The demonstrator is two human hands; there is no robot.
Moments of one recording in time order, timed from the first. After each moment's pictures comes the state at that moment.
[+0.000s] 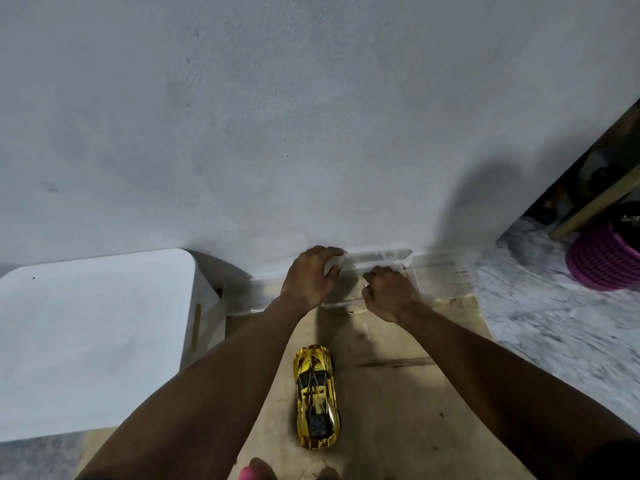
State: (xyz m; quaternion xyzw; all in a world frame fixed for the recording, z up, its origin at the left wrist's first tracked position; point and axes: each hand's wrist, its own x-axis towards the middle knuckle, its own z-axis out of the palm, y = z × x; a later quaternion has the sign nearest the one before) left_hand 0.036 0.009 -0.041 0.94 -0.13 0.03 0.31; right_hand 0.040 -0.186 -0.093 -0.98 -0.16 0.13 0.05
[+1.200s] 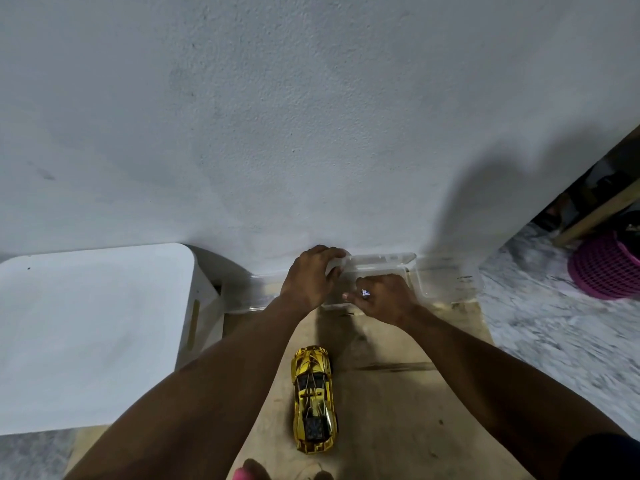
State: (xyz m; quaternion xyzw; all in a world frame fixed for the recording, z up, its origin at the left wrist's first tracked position) left_hand 0.039 0.010 -0.050 0.95 -0.13 0.03 0.30; right_hand 0.037 -0.185 -0.103 -0.95 -0.26 -0.08 0.16
